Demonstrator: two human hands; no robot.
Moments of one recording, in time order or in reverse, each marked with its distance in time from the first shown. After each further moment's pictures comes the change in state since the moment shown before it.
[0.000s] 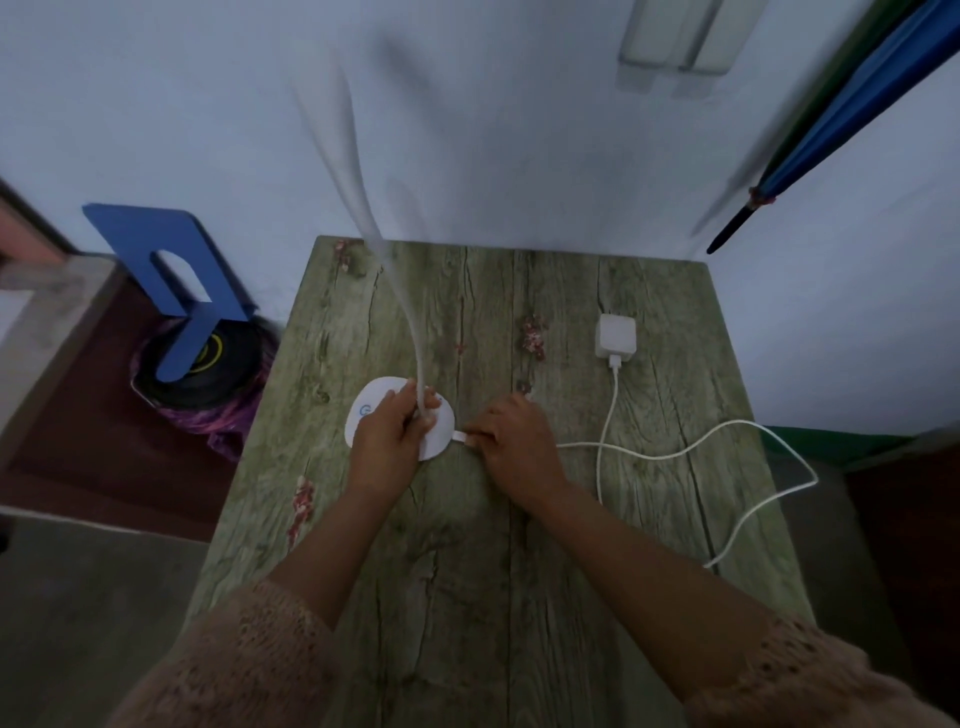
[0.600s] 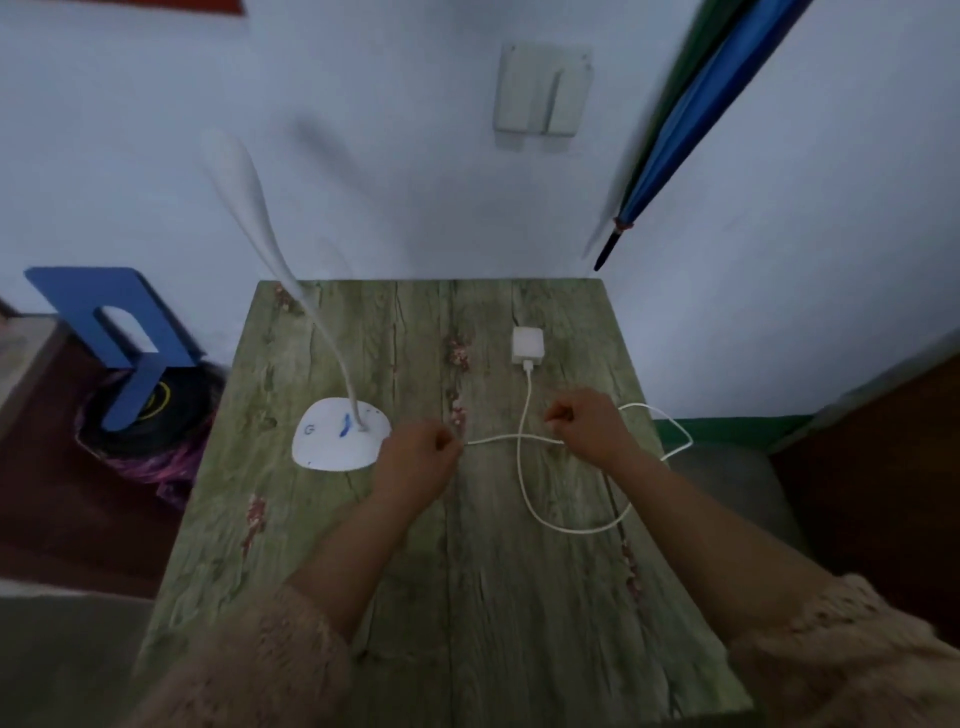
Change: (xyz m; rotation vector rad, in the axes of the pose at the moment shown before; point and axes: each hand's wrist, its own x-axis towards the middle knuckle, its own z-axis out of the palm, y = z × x) left_hand -0.040 0.093 0.044 0.336 -0.211 0.018; right_hand -0.052 0.085 -0.125 0.039 -0.047 0.423
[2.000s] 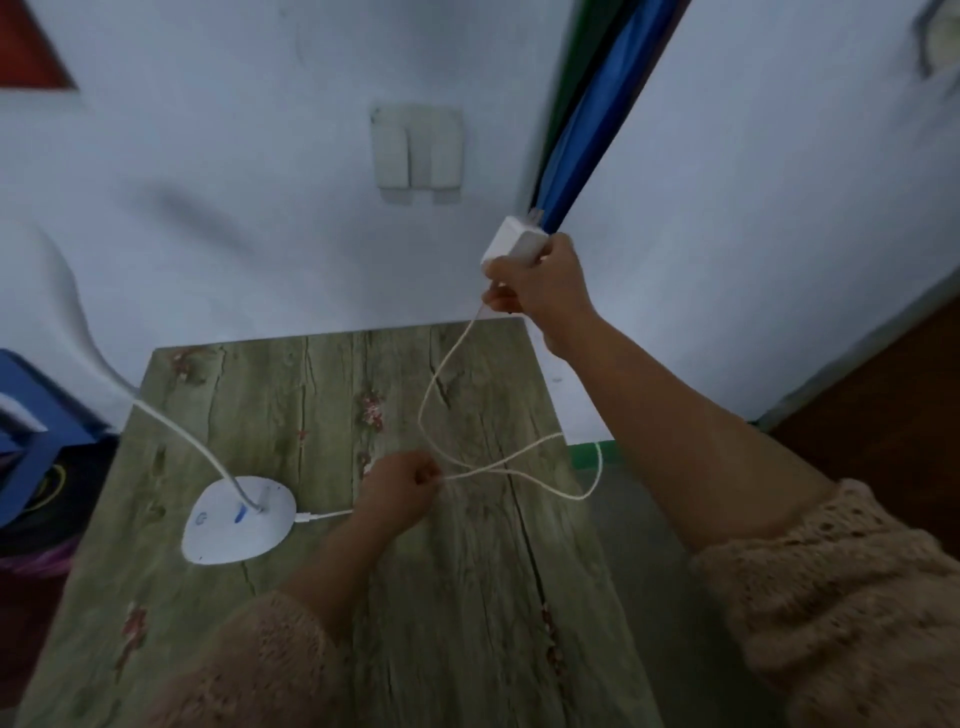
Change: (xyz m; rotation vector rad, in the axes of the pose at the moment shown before) left_hand 0.063 0.056 0.055 0.065 -0.241 0.064; right_hand 0.087 -0.050 -0.166 0.968 0.281 0.052
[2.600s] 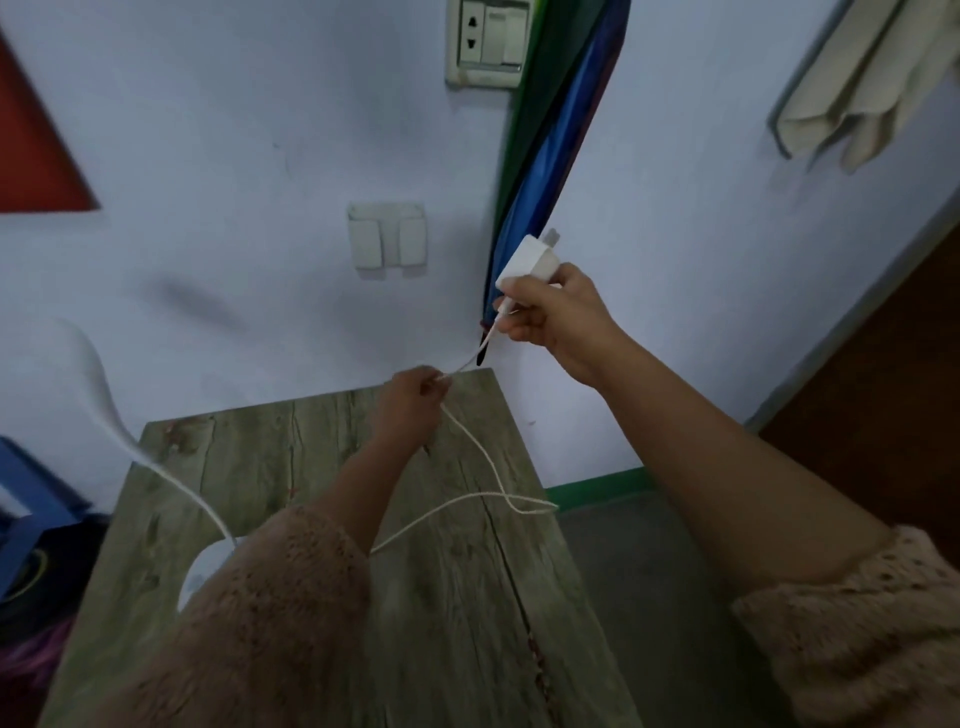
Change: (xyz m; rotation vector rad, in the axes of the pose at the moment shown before) left_hand 0.034 0.113 -0.081 -0.259 0.325 0.191; right_hand -0.053 -0.072 -0.046 0.136 -0.066 -0.009
